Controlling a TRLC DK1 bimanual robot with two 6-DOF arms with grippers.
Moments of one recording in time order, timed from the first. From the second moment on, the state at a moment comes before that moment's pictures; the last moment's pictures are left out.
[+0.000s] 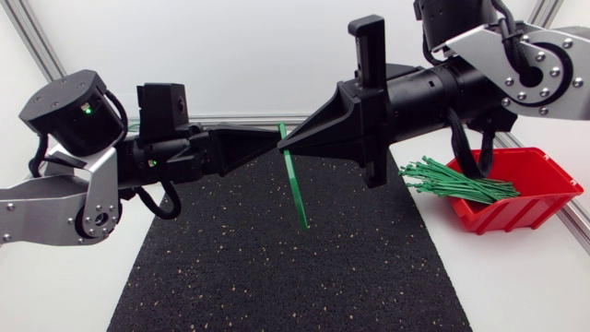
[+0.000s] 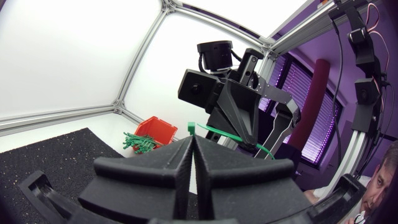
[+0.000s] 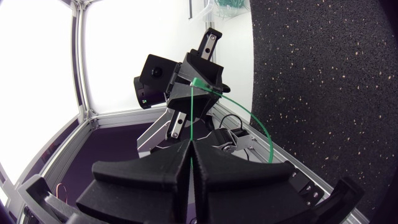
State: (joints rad) left arm -0.41 1.45 0.68 0.93 1.03 -0.59; right arm 0.47 1.41 1.17 -0.43 -1.16 1.05
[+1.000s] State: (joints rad) left arm -0.41 1.45 0.68 0.93 1.03 -0.59; right arm 0.47 1.41 1.16 -0.40 -1.15 1.05
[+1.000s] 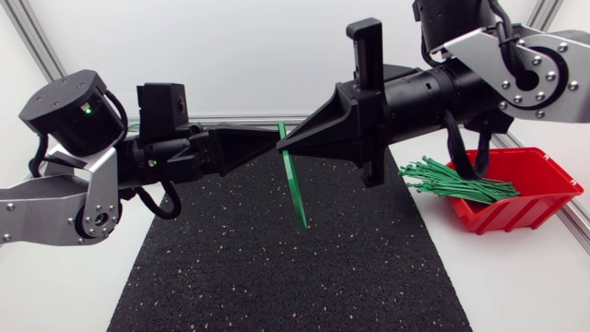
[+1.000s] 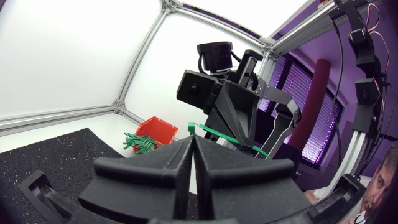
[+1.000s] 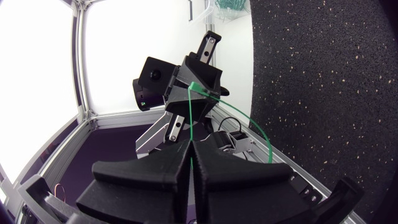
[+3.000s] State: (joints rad) left arm -0.40 1.46 0.68 0.93 1.02 -0.59; right arm 0.47 1.45 1.15 -0.37 -1.14 1.05
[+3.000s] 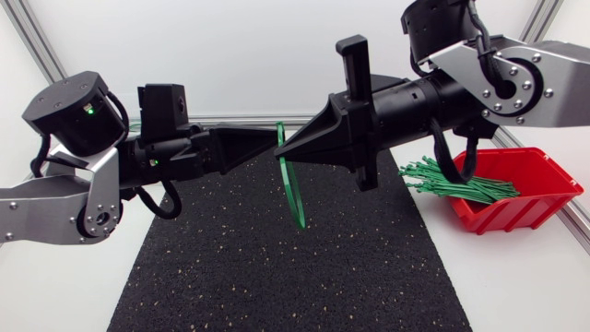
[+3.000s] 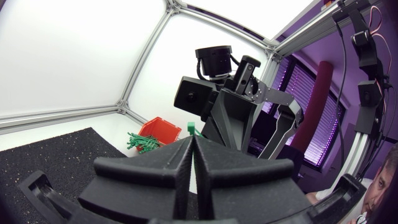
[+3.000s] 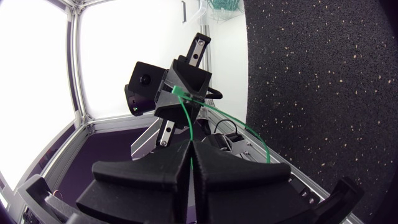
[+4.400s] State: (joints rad) left arm -0.42 1.39 0.65 0.92 1.00 -0.59; right arm 0.45 1.50 1.25 -0.38 -1.14 1.07
